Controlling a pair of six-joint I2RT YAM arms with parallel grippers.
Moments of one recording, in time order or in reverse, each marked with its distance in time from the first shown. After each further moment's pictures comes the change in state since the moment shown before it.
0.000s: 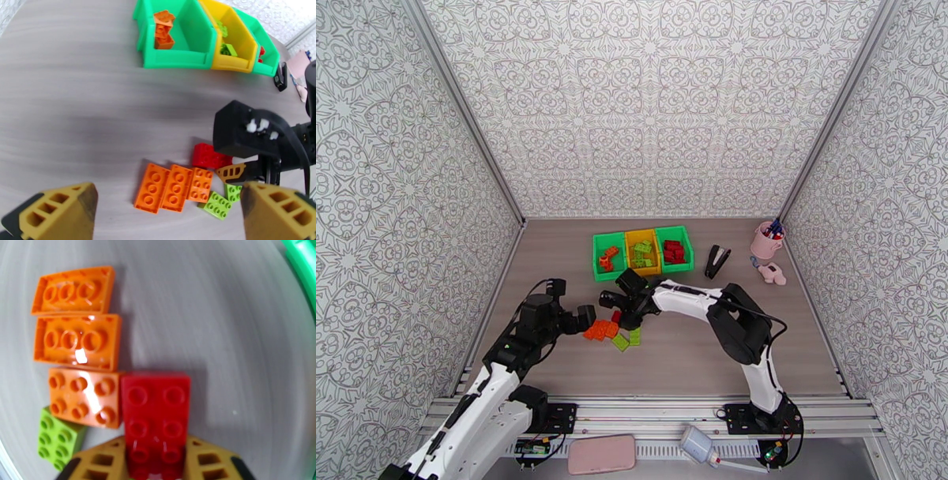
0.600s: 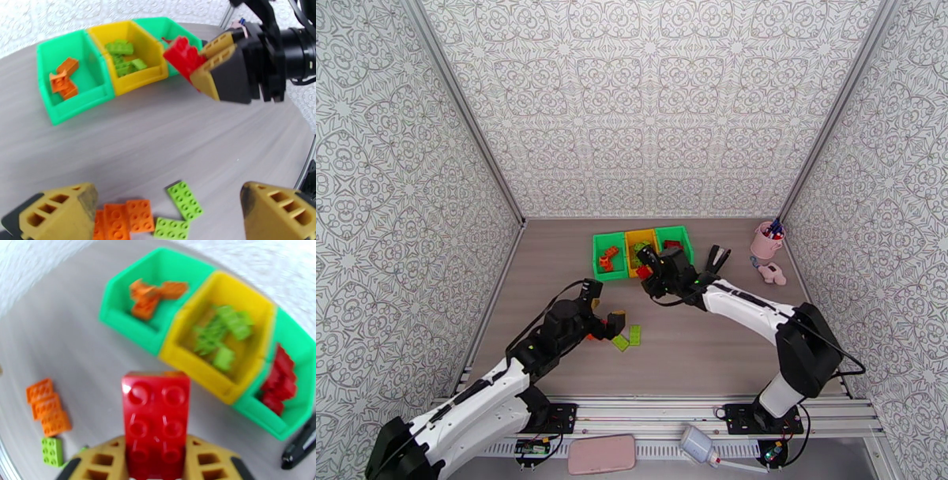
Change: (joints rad) left arm -0.377 0.161 -0.063 0.459 -0.100 0.101; right arm -0.195 -0.424 -0.302 0.363 0.185 0.326
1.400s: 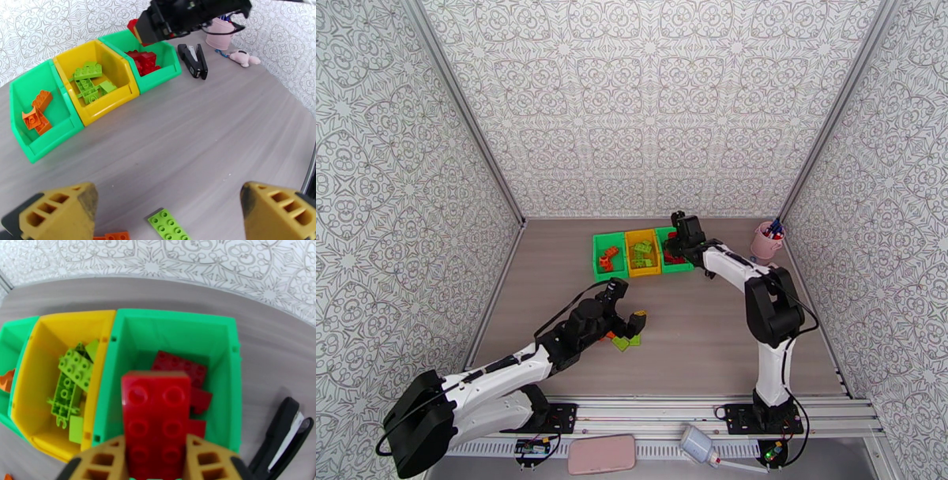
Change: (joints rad) left arm -0.134 0.200 0.057 0.163 -0.093 0.079; right arm -0.259 0.444 0.458 -0.088 0.079 0.163
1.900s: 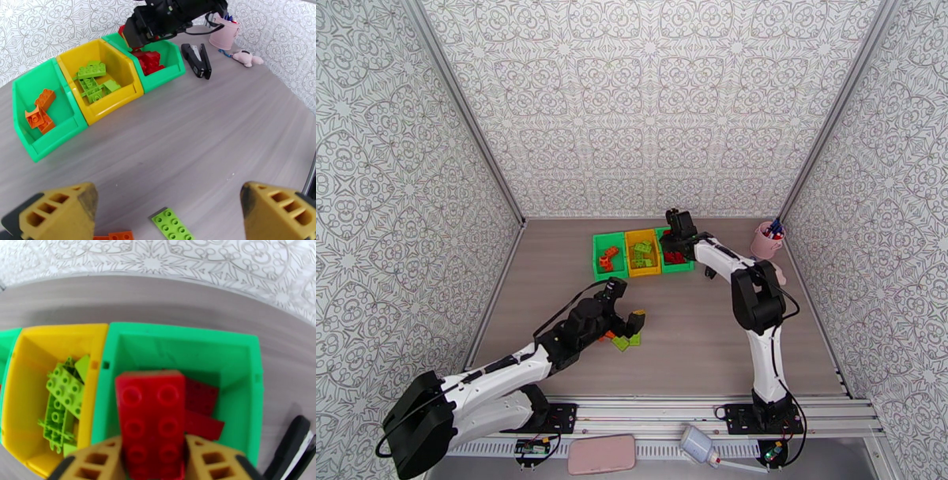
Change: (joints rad) left arm 0.013 -0.012 0.000 -0.015 -0.002 0.000; right arm 0.000 0.127 0.155 -0.060 0.001 0.004
